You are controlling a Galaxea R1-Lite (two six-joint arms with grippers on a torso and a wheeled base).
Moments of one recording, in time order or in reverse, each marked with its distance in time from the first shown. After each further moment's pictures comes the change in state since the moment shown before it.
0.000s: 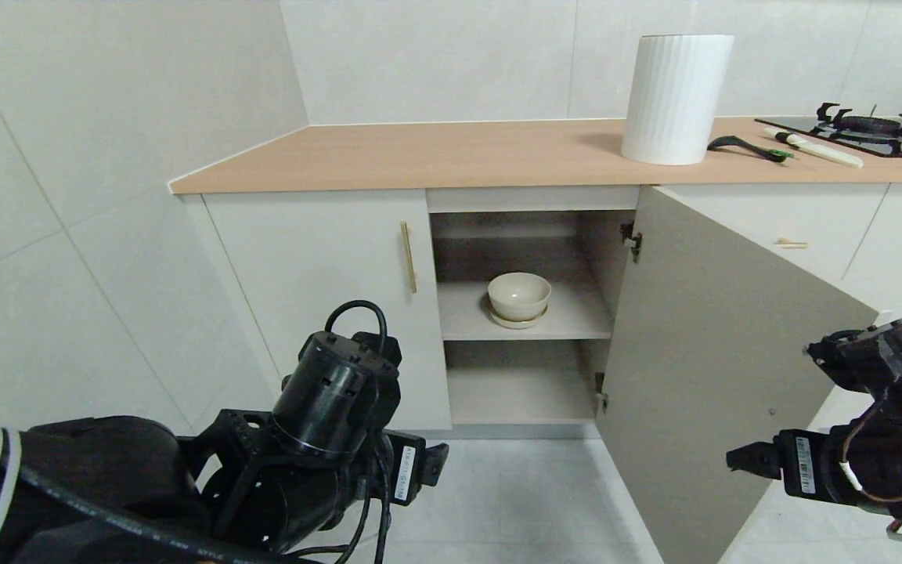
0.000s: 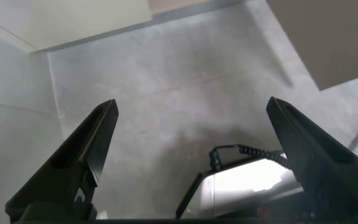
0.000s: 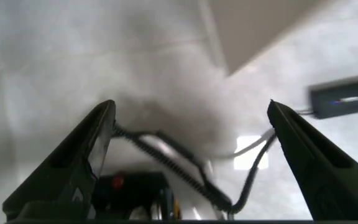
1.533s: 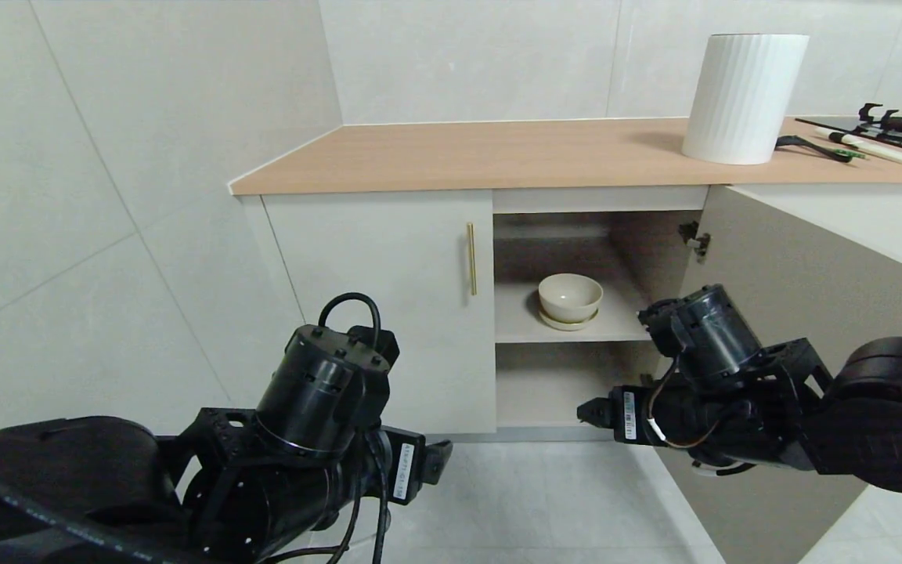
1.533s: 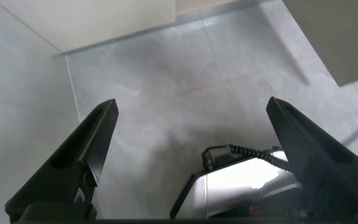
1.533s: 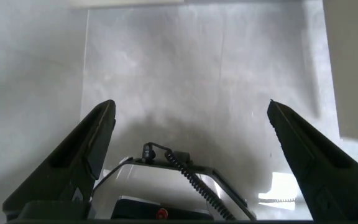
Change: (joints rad) left arm -0.003 -0.029 0.000 -0.002 -0.031 -0.003; right arm 0.243 0.343 -0.248 -0.228 0.013 0.051
